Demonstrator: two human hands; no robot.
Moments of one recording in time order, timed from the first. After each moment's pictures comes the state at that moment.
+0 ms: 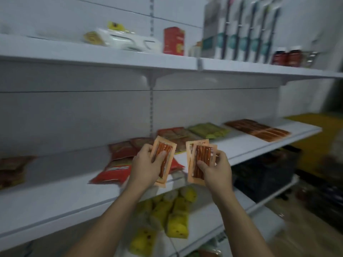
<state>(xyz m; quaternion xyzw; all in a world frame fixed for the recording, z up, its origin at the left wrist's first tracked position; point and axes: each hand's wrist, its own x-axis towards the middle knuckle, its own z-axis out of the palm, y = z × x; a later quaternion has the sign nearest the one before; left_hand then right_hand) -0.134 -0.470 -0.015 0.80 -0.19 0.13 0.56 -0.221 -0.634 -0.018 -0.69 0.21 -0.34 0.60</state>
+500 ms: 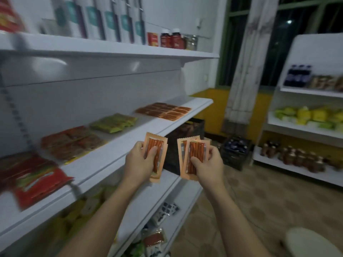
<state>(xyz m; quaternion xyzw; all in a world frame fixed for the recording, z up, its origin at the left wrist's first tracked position) -0.228 -0.724 -0.031 0.77 -0.34 0.01 0.54 -0.384 -0.821 -0.035 -0.62 0.36 -0.46 0.52</state>
